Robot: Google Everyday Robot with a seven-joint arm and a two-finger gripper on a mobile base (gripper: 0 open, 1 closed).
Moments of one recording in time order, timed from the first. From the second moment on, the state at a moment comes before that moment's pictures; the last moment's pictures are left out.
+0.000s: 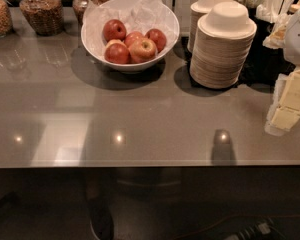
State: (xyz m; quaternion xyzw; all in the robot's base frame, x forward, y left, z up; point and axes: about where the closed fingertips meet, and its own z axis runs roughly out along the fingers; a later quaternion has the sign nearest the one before) arm 0.438 -0.217 0.976 -0.60 0.78 -0.03 0.16
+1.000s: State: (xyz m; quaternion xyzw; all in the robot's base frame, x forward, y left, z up) arm 0.482 -0.166 0.999 -0.63 0.74 -0.04 0.26
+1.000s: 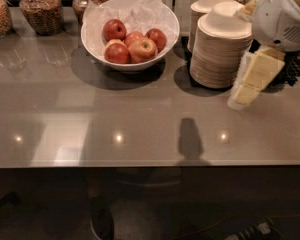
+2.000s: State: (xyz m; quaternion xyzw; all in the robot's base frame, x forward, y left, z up) arm 0.587 -0.083 1.020 -0.61 0.70 -0.03 0.37
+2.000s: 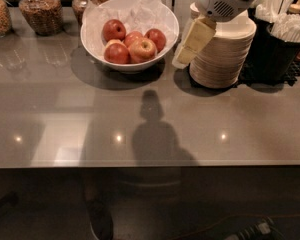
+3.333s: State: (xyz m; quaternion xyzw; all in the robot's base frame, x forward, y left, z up) arm 0.659 -0.077 0.993 -0.52 0.76 -0.03 0.38
